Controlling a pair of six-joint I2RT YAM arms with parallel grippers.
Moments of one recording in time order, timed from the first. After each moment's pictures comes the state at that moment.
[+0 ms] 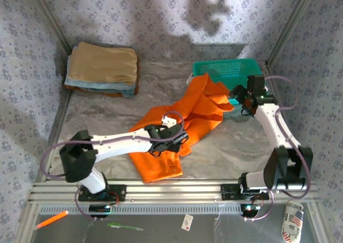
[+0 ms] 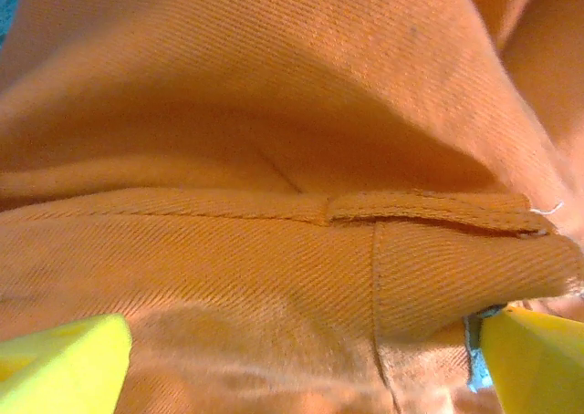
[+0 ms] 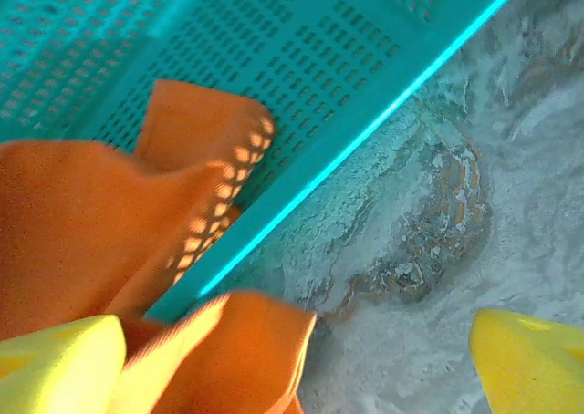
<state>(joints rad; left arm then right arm) -1.13 1.63 1.10 -0.74 -0.46 -0.79 -0.02 1.42 1.10 -0.60 0.05 0.73</state>
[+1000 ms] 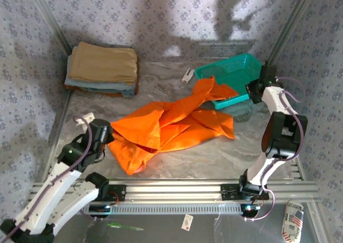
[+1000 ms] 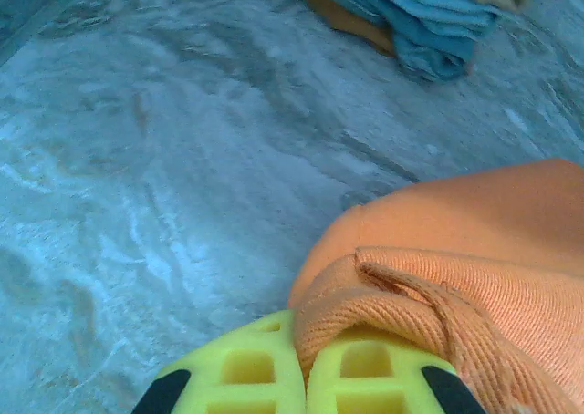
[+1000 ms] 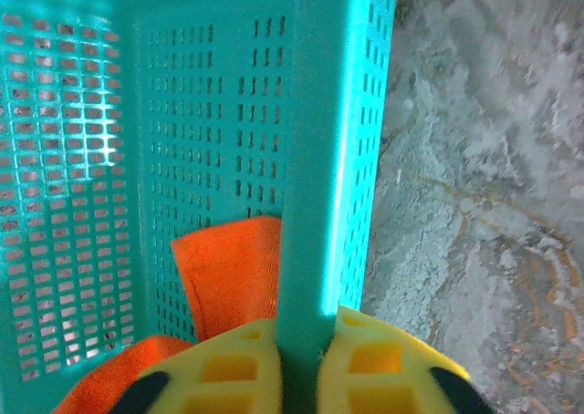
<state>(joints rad) -0.49 0.63 0.75 -0.97 -0.52 -0.85 -0.20 1.73 1.33 -0.52 -0.07 1.00</state>
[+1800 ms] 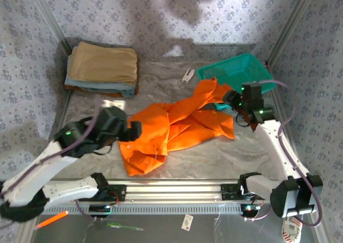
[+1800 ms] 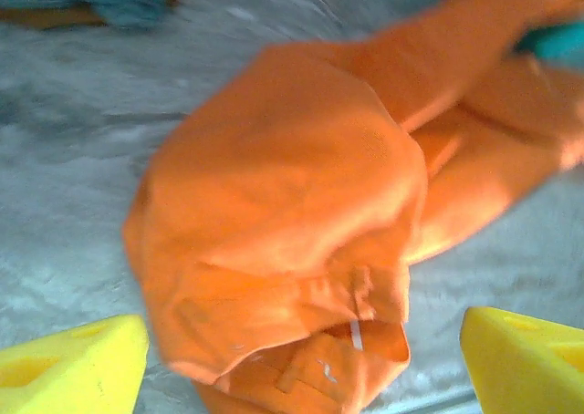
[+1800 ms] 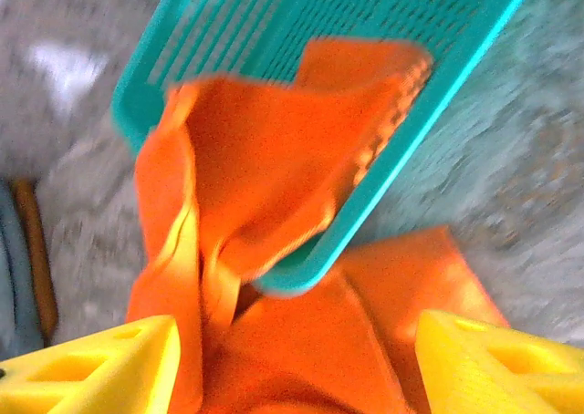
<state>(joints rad) -1.04 1.03 1.30 -1.23 -0.40 -0.72 0.19 1.11 0.98 -0.61 0.03 0.74</state>
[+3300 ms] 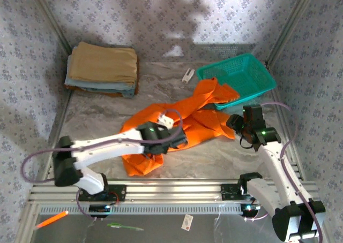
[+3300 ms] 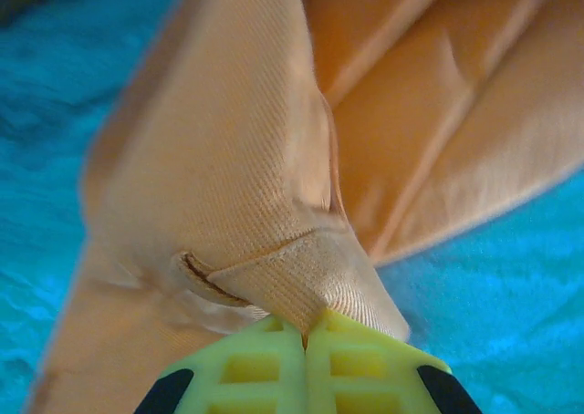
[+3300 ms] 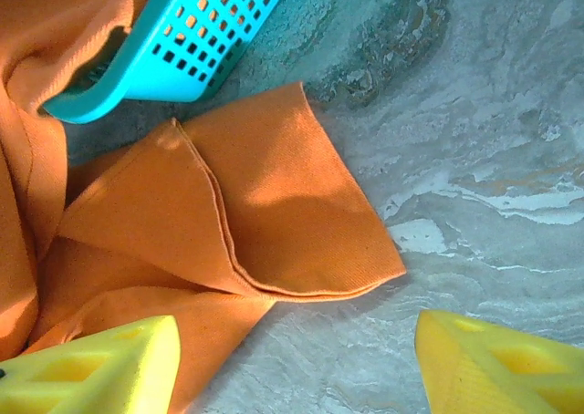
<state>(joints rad) -1.03 1.31 1.35 -1.24 -0.59 -0.73 0.14 0.88 0.72 -0.75 0.06 0.69</state>
